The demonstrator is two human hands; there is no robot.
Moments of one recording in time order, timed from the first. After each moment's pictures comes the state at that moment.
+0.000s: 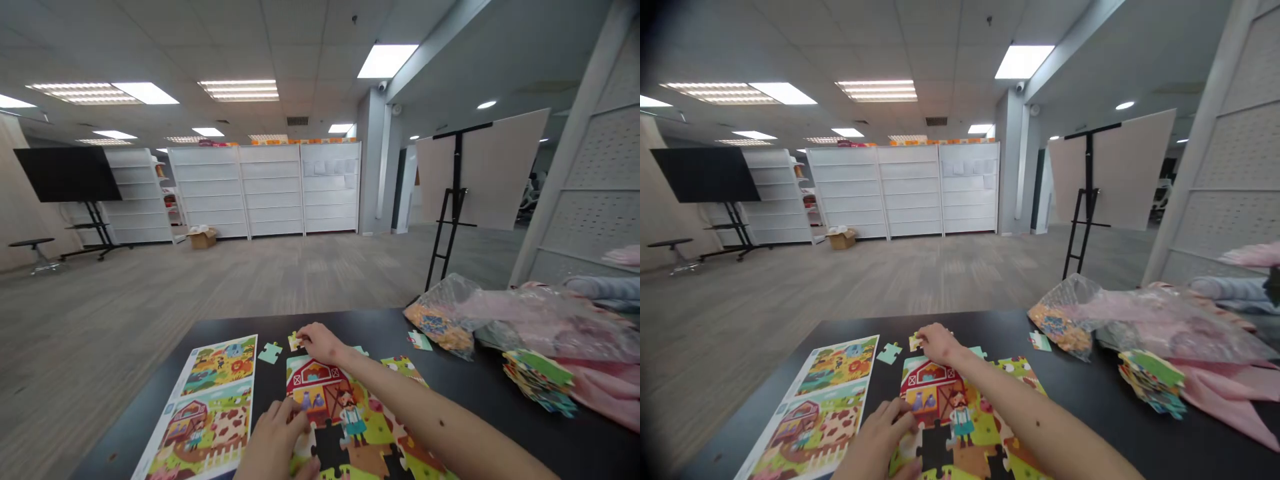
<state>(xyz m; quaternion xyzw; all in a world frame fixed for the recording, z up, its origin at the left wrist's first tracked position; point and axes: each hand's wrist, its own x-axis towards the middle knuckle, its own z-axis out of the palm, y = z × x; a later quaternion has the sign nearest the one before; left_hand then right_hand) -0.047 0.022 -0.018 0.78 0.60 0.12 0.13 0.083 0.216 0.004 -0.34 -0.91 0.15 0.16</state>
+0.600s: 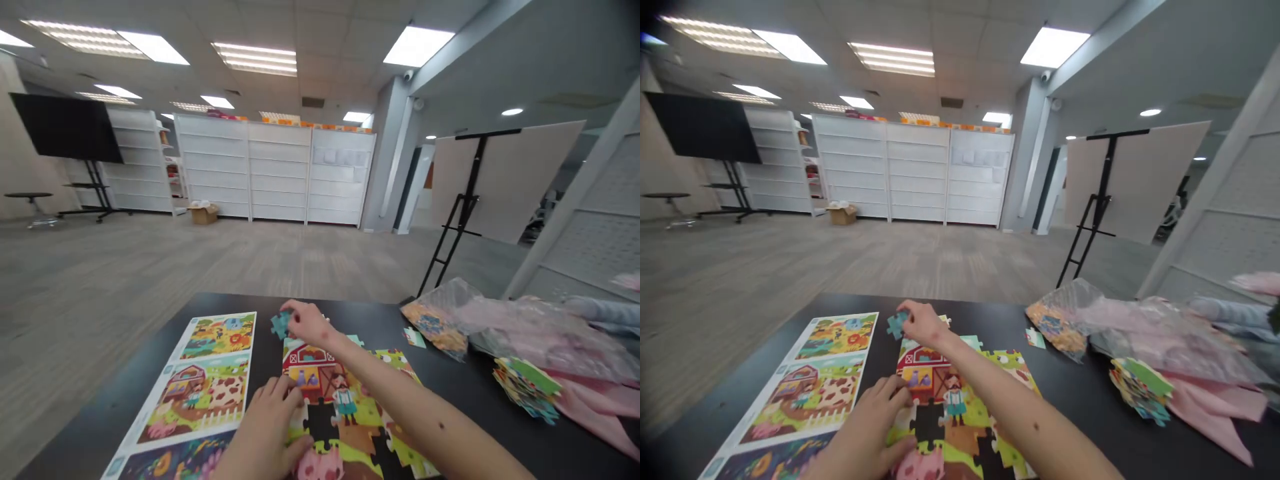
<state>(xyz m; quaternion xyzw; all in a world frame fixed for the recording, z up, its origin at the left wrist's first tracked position) -0.039 0.004 0.004 0.76 0.61 0.15 0.18 0.057 0.191 0.023 -0.32 -0.91 0.19 0.19</state>
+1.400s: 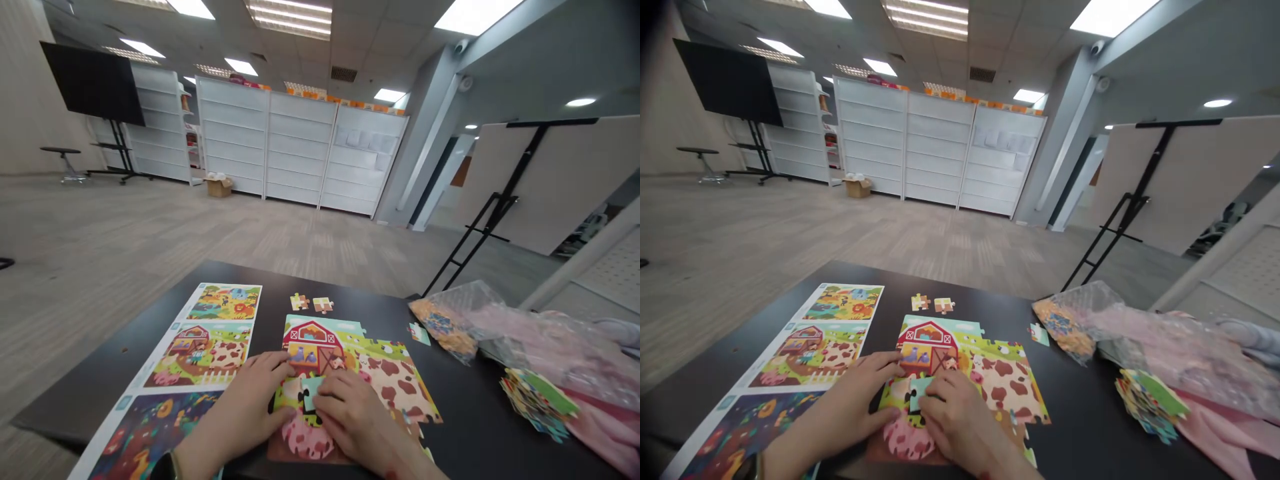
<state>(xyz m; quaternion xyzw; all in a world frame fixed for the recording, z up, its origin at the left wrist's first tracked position) -0.056 -0.006 0.005 0.75 0.60 0.20 0.20 0.179 0.057 -0.009 -0.18 -0.96 0.08 0.19</state>
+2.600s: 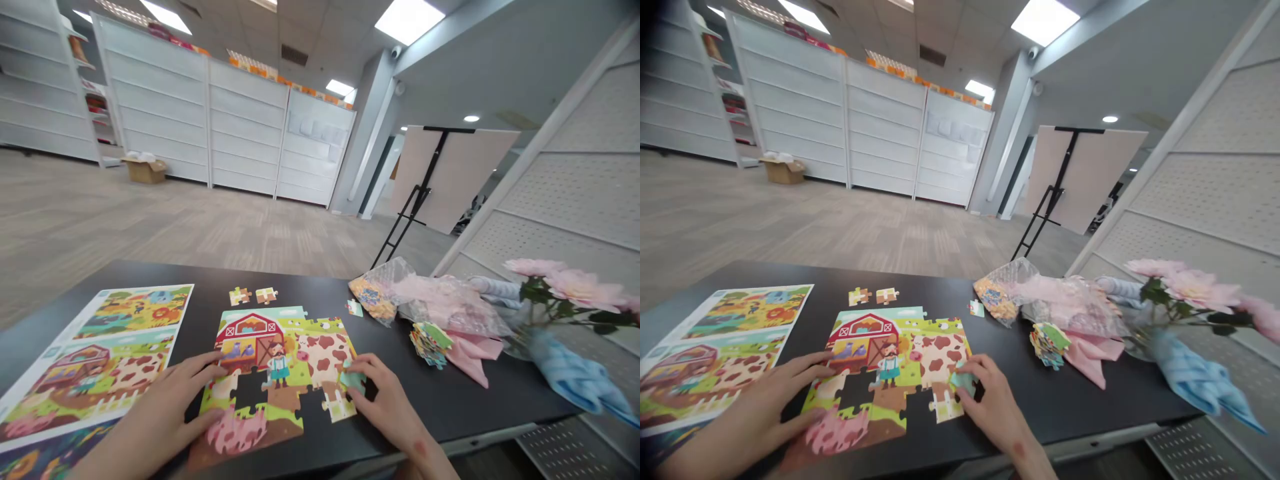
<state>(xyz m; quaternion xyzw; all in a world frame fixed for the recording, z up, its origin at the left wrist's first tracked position) -0.075 0.003 -0.035 0.77 0.59 0.18 0.12 0.333 0.046 -0.004 -0.51 -0.80 0.19 0.26</state>
